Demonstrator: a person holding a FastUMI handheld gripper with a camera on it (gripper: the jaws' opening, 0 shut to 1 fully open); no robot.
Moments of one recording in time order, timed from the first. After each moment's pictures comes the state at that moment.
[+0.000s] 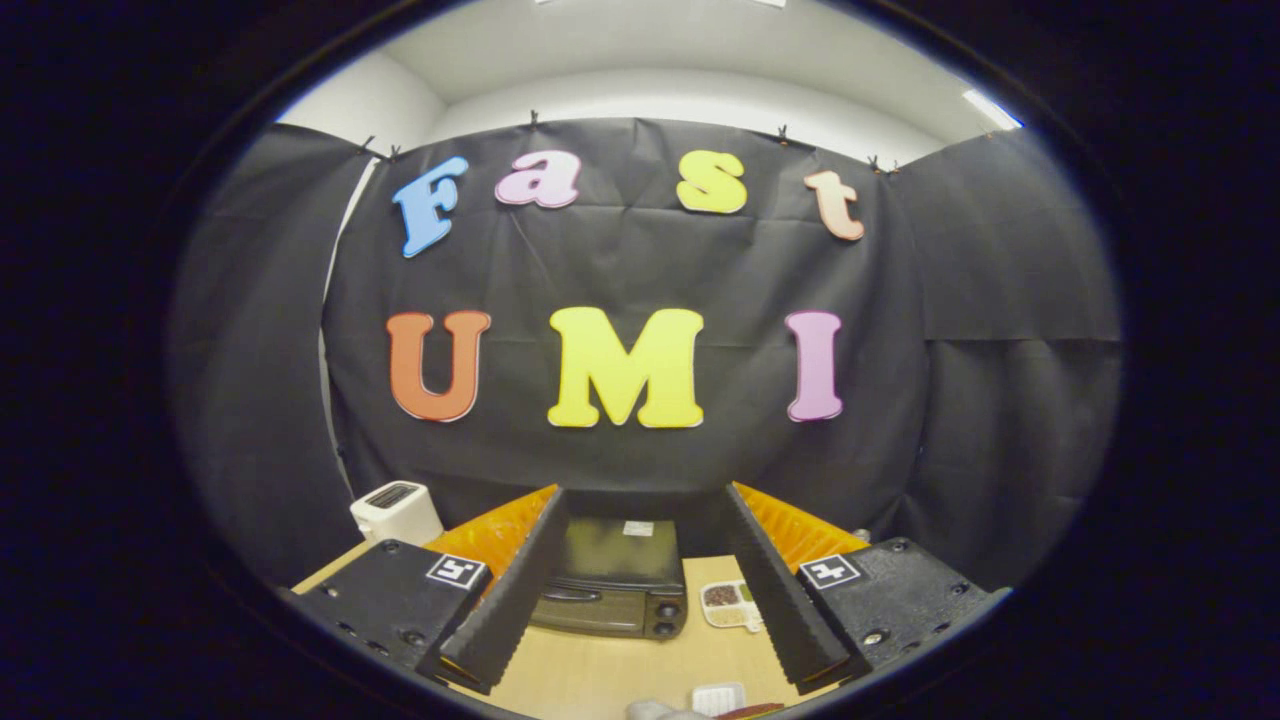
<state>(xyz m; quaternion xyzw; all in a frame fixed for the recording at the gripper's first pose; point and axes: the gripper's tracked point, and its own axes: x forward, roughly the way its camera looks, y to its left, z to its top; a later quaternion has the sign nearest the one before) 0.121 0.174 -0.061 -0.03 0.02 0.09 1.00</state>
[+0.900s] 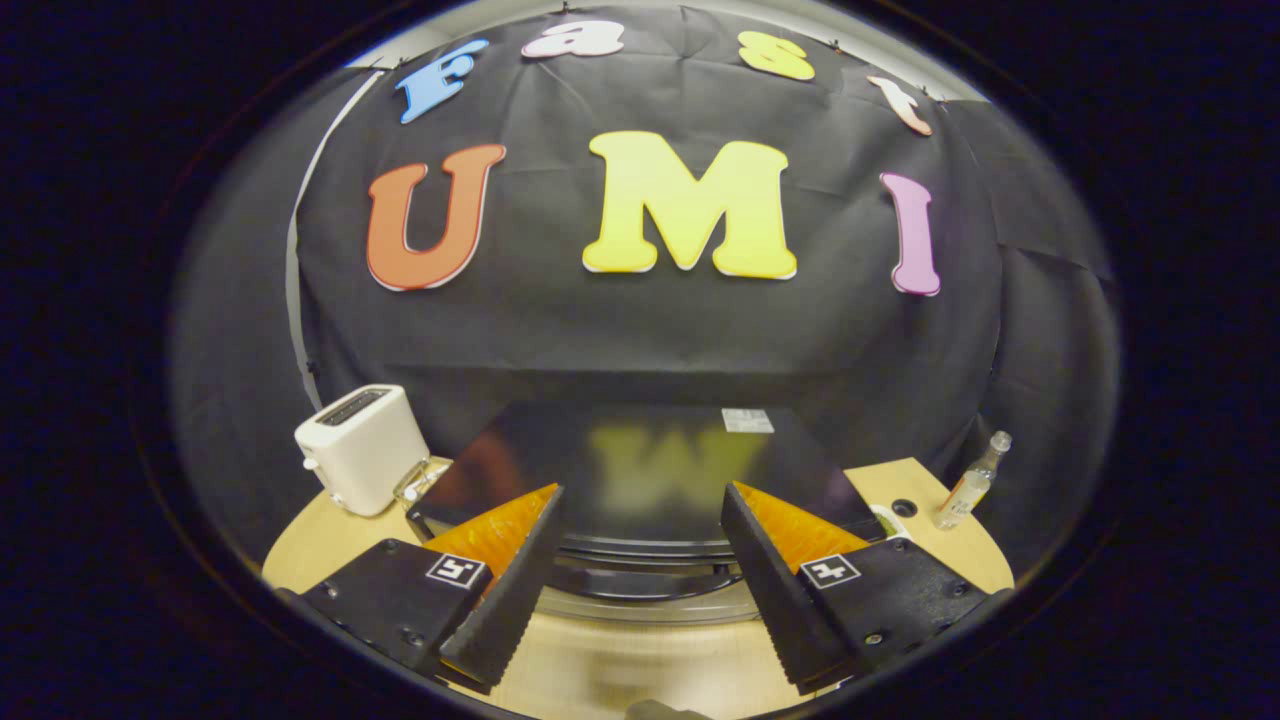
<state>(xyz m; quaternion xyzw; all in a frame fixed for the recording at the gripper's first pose) 0.271 0.274 -0.286 -0.04 0.18 0.07 0.98</state>
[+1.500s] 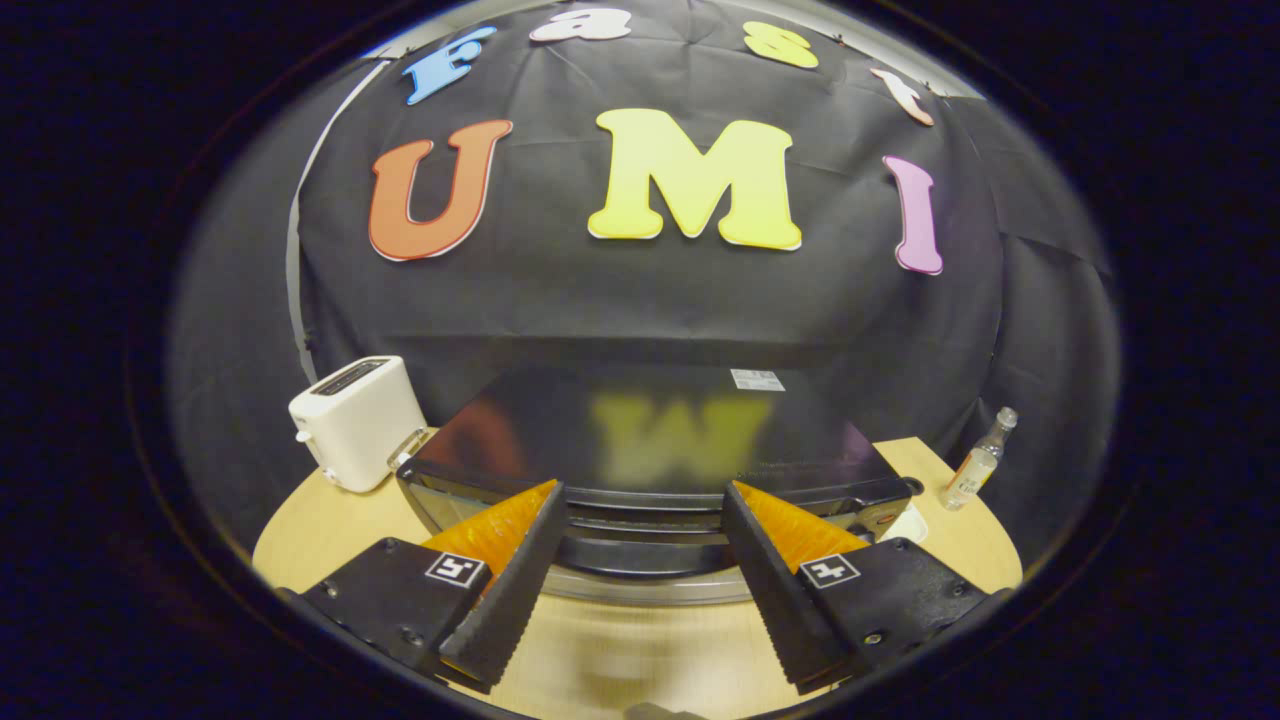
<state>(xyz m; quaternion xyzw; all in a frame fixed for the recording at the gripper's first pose) 0.250 0.271 -0.302 -0.04 0.18 0.07 0.98</state>
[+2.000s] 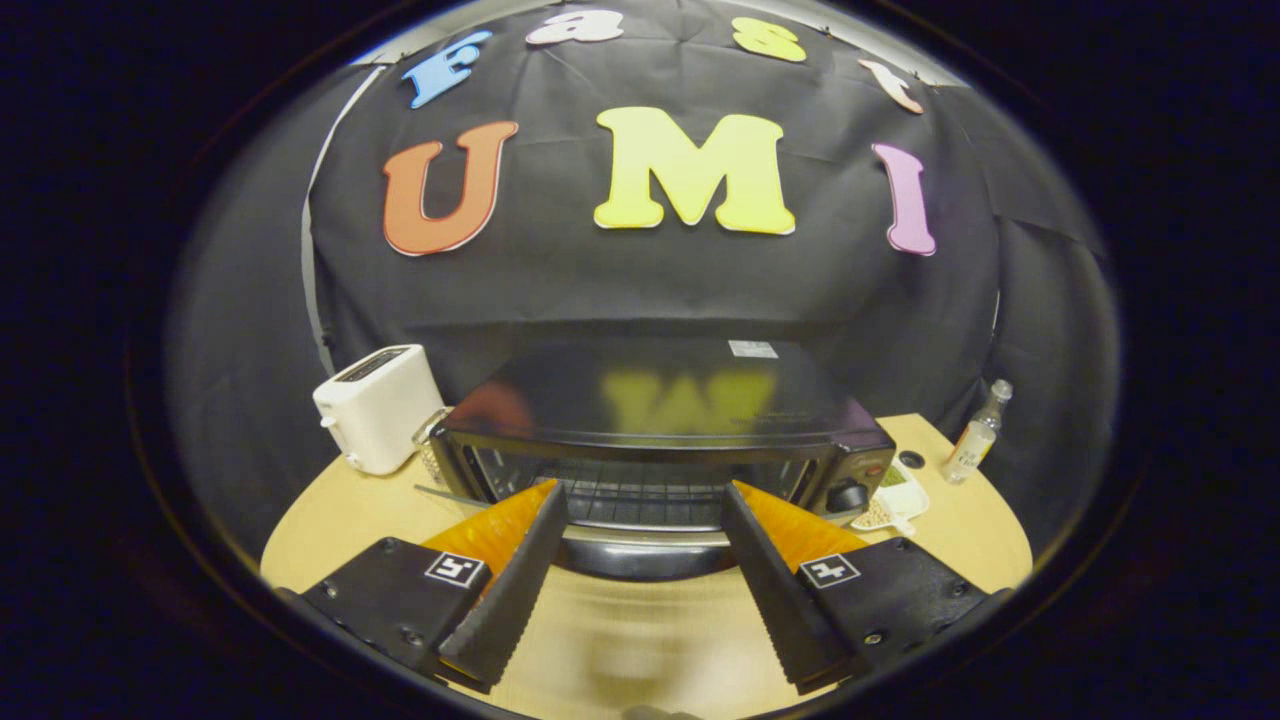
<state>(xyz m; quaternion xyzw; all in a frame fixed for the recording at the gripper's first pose) 0.200 0.264 -0.318 -0.03 0.21 0.09 0.97</state>
